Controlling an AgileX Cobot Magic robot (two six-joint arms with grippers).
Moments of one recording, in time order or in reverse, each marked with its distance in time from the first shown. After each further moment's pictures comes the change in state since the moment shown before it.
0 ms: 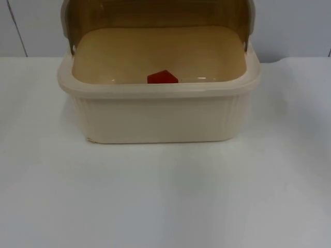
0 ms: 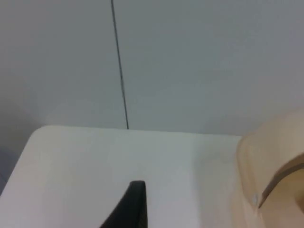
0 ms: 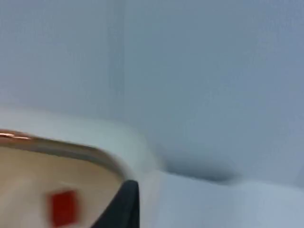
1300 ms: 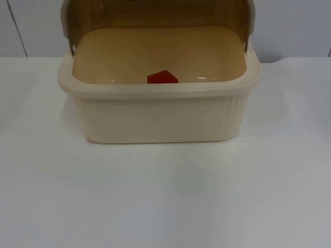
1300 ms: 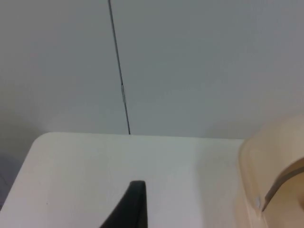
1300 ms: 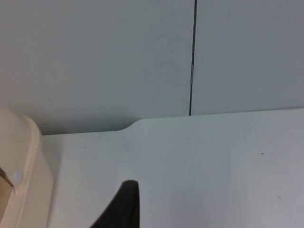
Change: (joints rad) right arm -0.376 -0.084 0.003 0.409 0.202 -0.363; left arm 0.000 0.000 0.000 0.018 -0.004 0.000
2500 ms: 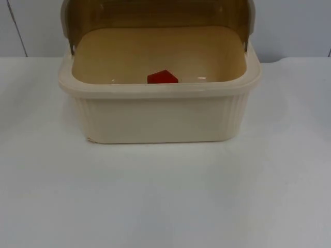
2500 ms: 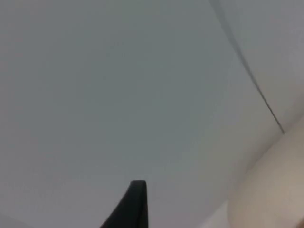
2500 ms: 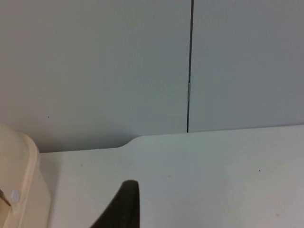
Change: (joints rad) right arm 0.000 0.000 0.000 0.000 -0.052 0.000; left arm -0.189 0.386 -0.400 -0.248 -0.074 0.983
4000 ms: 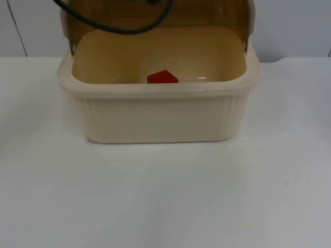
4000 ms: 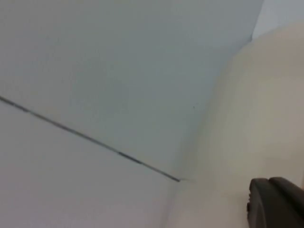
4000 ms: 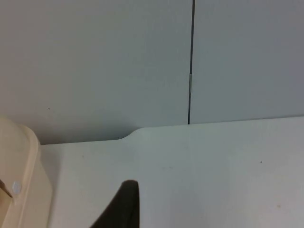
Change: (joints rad) right arm 0.000 0.000 0.000 0.000 0.024 0.002; left arm -0.008 0.433 -0.181 -1.138 -0.010 1.323
